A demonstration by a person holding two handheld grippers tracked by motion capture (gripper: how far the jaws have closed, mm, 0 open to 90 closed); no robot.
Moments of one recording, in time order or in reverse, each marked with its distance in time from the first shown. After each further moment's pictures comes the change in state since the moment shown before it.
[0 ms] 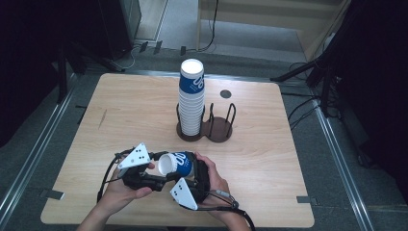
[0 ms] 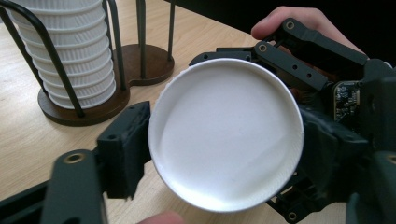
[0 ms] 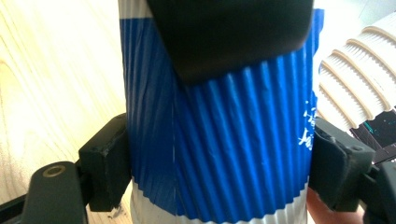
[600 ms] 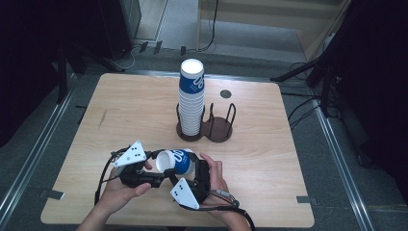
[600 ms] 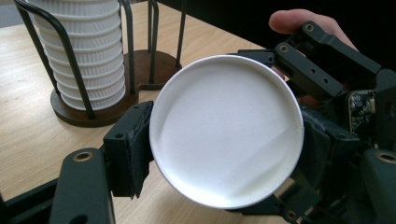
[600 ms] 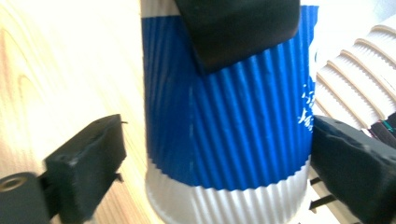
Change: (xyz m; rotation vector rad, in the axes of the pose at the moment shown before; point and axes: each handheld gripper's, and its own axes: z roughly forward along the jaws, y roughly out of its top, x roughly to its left) left arm 0.006 0.000 -0.006 -0.035 0.018 -0.039; right arm -0.002 0.003 -0.003 -0.007 0.041 0.049
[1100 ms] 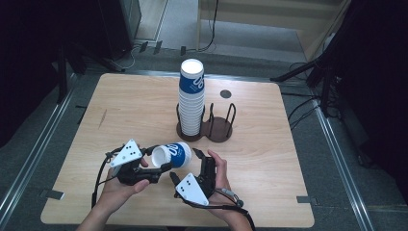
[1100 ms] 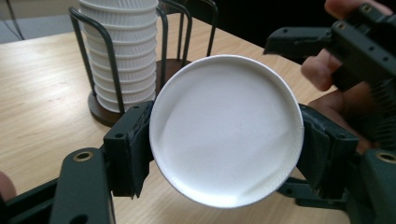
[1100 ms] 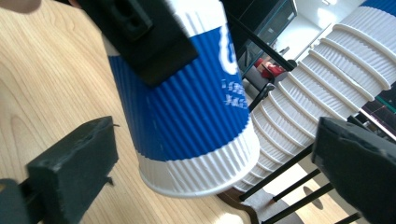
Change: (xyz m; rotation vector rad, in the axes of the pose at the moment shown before) left arm 0.004 -0.003 -0.004 -0.045 0.119 -0.005; right arm -0.018 0.006 -0.009 -0.040 -0.018 0.130
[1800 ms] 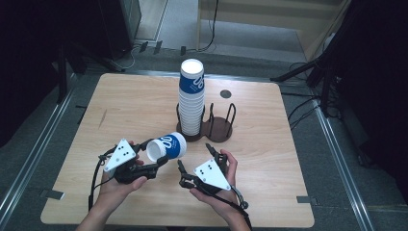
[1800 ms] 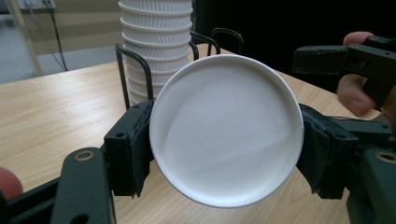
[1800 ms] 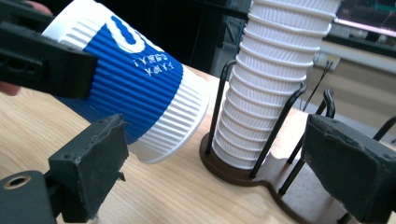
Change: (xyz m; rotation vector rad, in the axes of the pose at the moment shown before) left arm 0.003 -0.002 -0.006 -0.128 0.097 0.009; right arm -0.029 0.003 -0.007 0.032 -0.053 0.444
